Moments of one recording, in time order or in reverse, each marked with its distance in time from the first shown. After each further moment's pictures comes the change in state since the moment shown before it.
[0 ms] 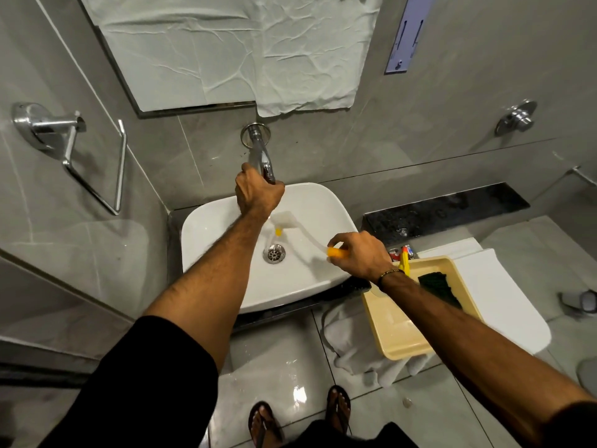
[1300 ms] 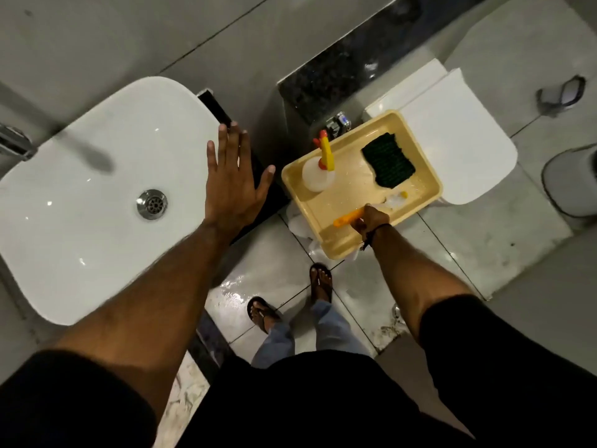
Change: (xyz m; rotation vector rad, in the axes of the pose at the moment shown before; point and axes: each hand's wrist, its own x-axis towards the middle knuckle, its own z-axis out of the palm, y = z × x) left_hand -0.124 -0.026 0.227 0.718 -0.465 0.785; right_hand -0.044 0.342 0.230 1.421 0.007 1.404
